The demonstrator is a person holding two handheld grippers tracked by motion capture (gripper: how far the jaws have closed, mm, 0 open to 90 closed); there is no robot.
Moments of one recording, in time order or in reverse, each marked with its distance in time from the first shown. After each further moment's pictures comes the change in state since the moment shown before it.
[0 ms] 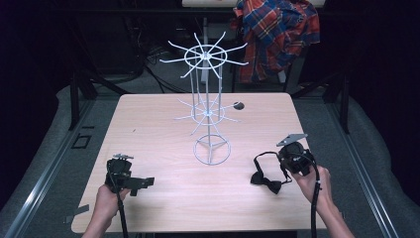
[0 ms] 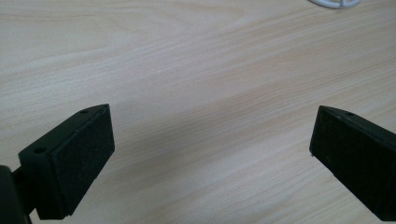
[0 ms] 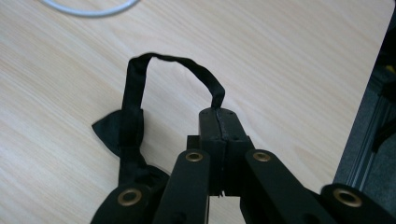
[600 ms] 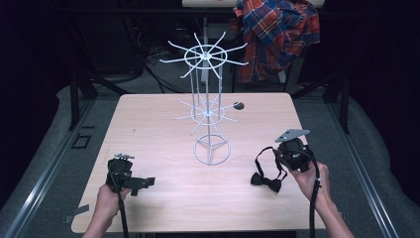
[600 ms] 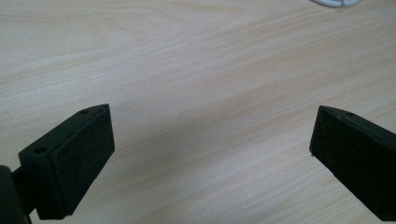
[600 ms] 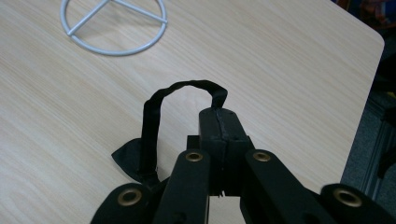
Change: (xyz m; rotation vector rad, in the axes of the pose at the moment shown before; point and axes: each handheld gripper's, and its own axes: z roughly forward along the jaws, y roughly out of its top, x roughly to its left) left arm -0.001 0.001 0.002 0.007 0.002 0.004; right arm 0.006 0.015 -0.019 -0.095 0.028 -0.006
